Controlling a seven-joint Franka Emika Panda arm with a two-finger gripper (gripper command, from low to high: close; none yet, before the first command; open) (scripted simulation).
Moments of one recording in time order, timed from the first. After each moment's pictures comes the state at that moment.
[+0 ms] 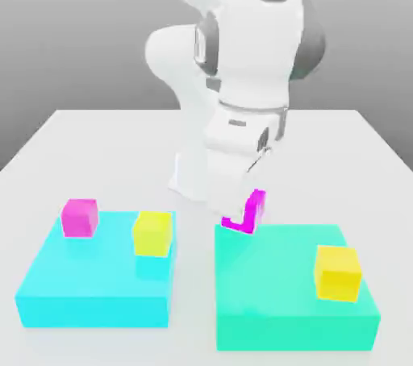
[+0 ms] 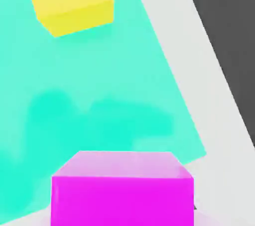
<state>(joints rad) 0.17 -0.34 -0.23 -2.75 -0.18 2.46 -0.05</state>
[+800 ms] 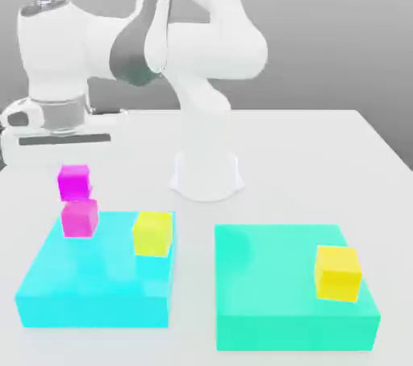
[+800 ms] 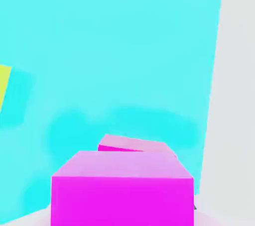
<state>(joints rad) -0.27 -0.26 -0.49 -2.87 -0.24 2.63 0.14</state>
